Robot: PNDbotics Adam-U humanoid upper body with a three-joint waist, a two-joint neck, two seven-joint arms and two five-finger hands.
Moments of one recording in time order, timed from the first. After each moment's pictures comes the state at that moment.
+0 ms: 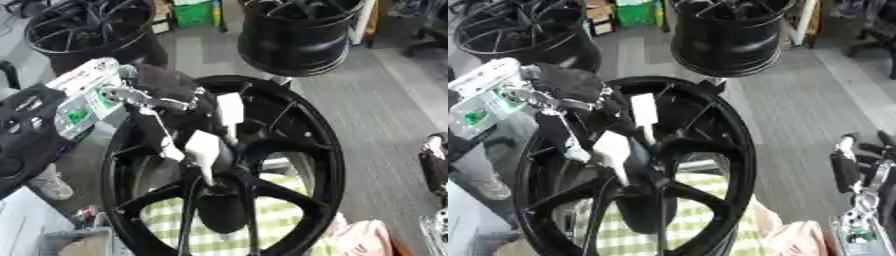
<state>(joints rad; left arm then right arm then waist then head) -1.07 0.49 -0.85 -1.28 -0.45 -0.56 -0.56 0.08 -0.22 -0.13 -1.70 0.18 0.15 -0.73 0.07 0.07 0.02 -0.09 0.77</state>
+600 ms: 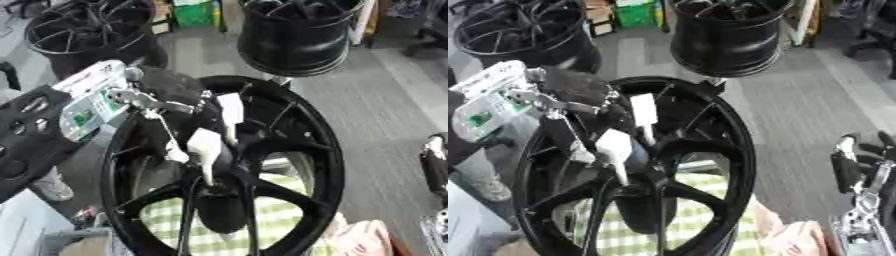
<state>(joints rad) -1.07 0.48 -0.86 -1.31 -0.42 -0.56 -0.56 0.08 -0.22 -0.13 -1.70 0.18 0.15 -0.73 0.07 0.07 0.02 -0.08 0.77</state>
